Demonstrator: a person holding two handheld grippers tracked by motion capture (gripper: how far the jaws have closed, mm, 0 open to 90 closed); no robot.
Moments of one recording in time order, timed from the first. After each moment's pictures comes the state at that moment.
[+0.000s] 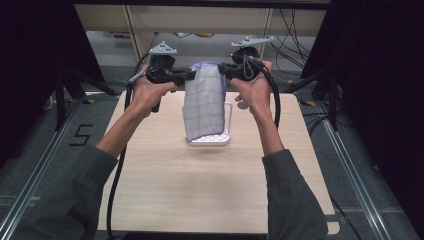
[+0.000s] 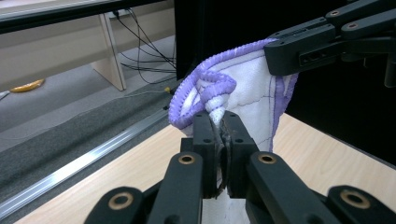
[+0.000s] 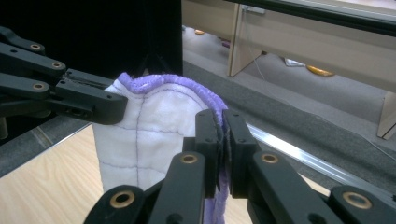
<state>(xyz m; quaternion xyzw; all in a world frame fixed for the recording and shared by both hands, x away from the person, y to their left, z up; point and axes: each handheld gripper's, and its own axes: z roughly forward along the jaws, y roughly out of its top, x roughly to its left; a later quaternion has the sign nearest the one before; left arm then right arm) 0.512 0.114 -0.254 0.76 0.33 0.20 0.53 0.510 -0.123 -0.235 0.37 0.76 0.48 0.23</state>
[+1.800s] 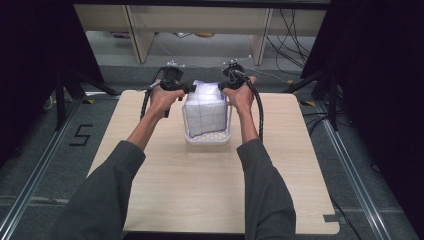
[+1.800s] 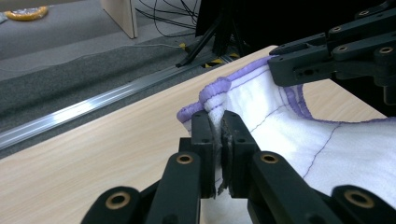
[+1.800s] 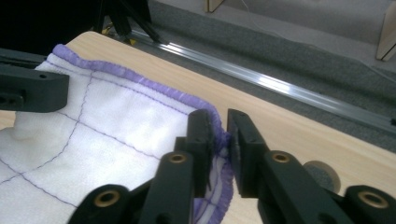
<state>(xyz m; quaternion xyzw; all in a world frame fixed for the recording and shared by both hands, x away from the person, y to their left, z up) 0.592 0.110 -0.354 0.77 0.41 0.15 0.46 0.609 -0.117 -0.347 0.46 0.78 0.38 0.18</state>
